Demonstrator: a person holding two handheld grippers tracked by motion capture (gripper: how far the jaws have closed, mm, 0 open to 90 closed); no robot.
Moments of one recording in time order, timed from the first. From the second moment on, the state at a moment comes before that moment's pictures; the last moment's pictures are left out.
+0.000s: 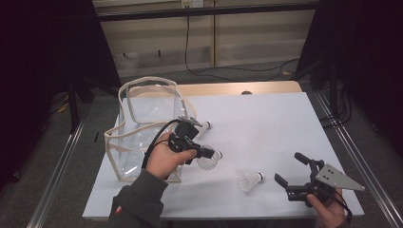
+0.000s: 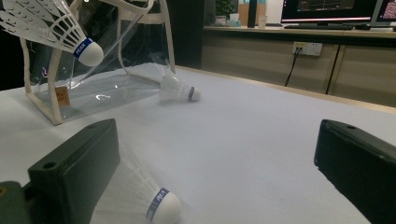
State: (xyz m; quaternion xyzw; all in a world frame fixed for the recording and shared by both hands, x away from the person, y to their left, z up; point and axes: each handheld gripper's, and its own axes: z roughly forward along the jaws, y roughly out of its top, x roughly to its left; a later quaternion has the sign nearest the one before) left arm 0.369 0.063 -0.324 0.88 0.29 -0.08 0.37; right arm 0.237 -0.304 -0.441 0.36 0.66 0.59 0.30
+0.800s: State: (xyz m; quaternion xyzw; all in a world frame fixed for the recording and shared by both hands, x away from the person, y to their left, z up) left arm 0.379 0.062 -0.301 0.88 0.29 -0.08 0.36; right arm 0.237 -0.304 -0.442 0.36 0.66 0.59 0.29
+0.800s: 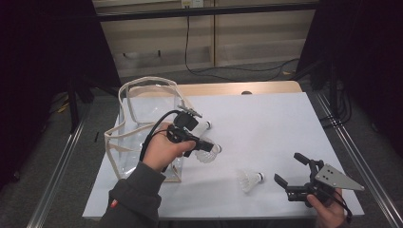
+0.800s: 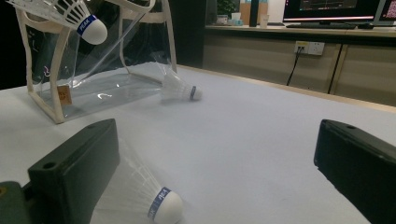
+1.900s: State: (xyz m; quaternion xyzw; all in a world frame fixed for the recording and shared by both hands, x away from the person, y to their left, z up) left arm 0.393 0.064 -0.274 0.88 0.30 -0.09 0.36; right arm 0.236 -0.305 -0.441 0.35 0.66 0.59 0.30
